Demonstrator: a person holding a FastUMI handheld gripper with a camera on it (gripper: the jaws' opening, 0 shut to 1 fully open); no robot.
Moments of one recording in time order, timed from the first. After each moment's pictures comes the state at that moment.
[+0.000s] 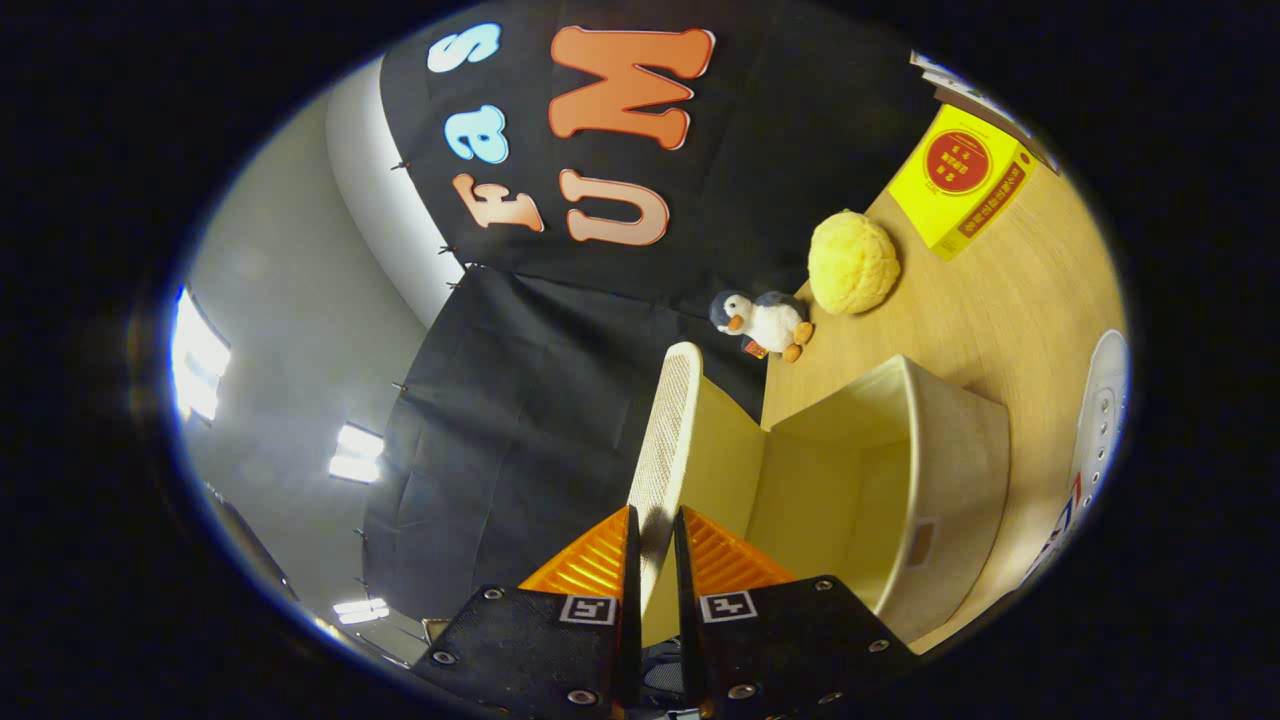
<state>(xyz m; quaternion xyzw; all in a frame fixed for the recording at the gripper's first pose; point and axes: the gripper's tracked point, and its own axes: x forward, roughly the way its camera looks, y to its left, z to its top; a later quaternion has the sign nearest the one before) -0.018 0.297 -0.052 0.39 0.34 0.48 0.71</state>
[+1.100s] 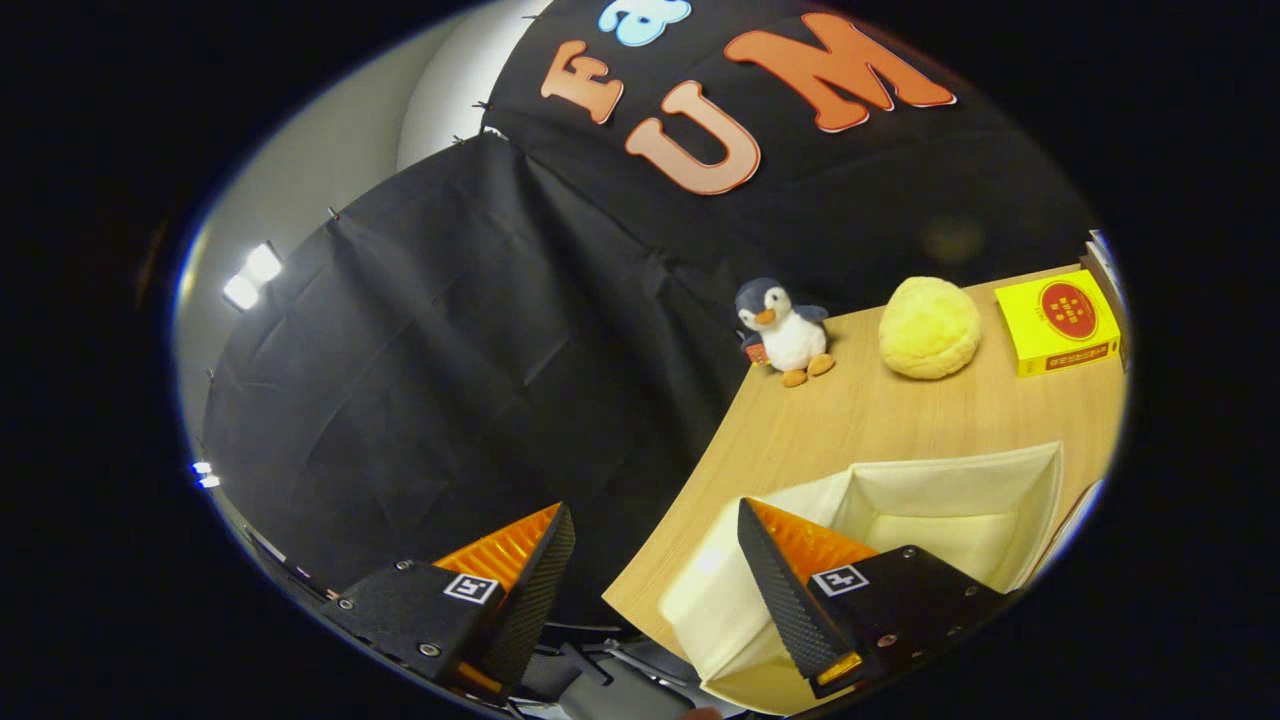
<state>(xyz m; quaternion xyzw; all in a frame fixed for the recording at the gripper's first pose) -0.015 0.424 -0.065 0.15 0.29 0.42 0.85</state>
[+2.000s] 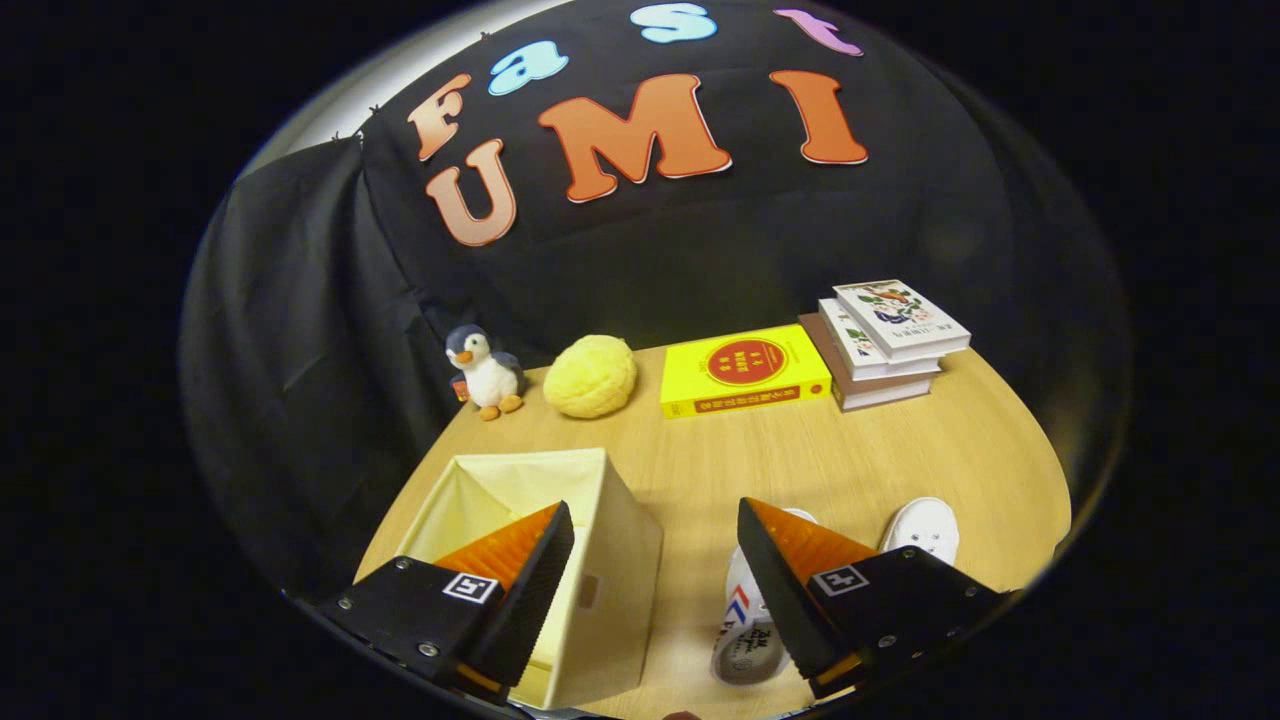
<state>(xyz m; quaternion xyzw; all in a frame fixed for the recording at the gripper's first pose) 0.045 0.145 -0.148 0.03 0.25 0.12 0.96</state>
